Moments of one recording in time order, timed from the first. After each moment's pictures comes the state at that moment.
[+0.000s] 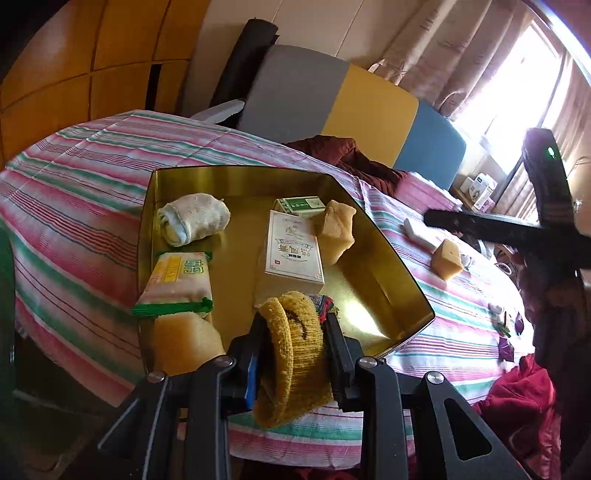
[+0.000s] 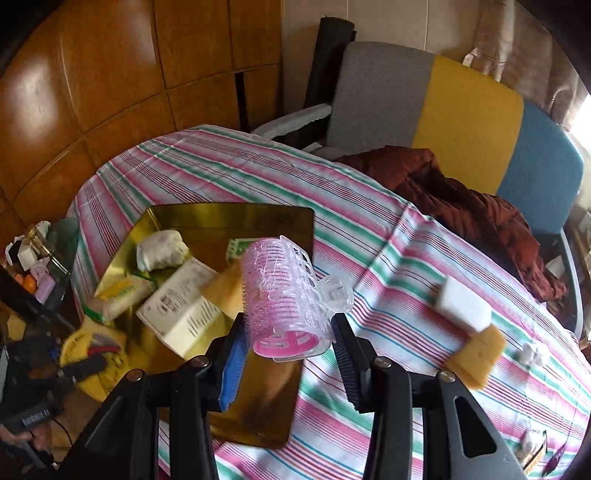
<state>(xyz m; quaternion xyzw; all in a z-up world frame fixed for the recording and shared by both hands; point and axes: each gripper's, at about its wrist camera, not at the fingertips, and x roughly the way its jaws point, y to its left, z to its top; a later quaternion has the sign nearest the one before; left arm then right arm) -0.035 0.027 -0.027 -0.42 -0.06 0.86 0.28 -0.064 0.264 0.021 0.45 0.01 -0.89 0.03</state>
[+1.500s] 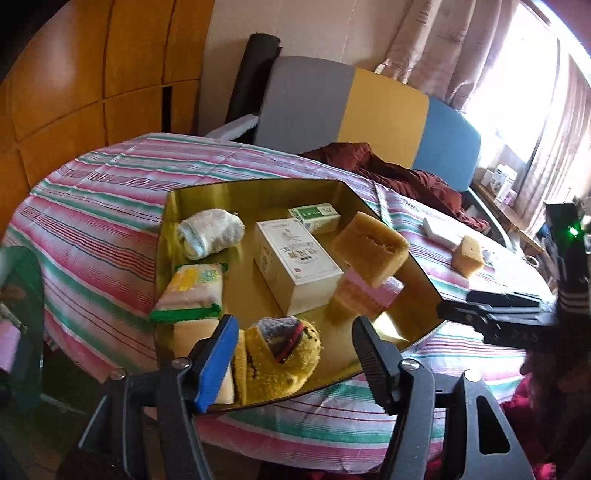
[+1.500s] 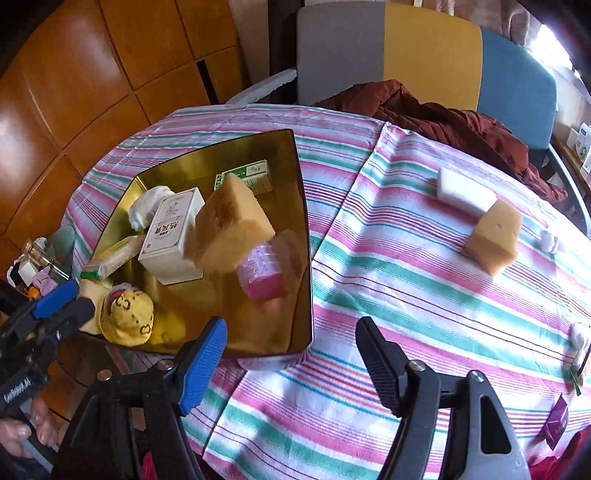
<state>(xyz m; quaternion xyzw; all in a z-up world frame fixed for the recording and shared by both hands) -0.020 0.041 -0.016 -0.39 0.00 0.89 0.23 0.004 0.275 -0.036 0.49 -0.09 -0.87 -0.01</state>
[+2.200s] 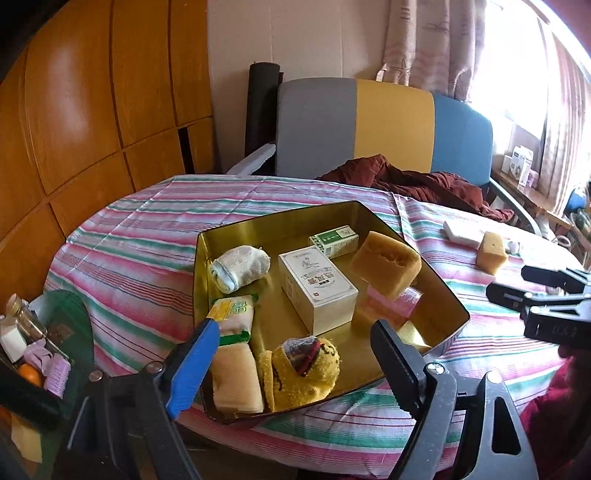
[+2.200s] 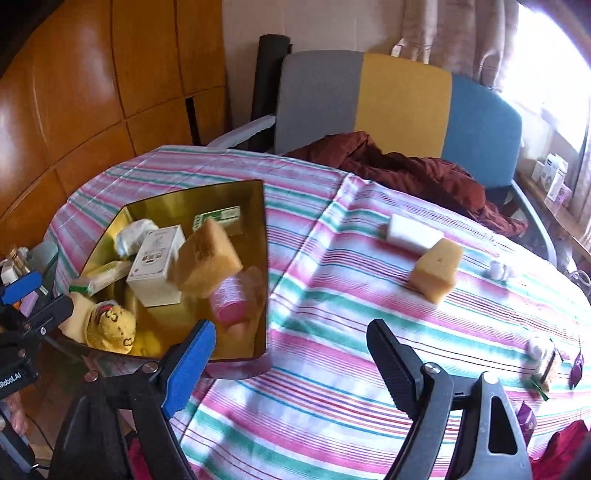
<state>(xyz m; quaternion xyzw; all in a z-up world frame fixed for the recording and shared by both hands) 0.002 0.055 0.007 -0.34 0.08 0.92 0.17 0.038 0.284 -0.007 0.41 -0.04 -0.91 -0.07</state>
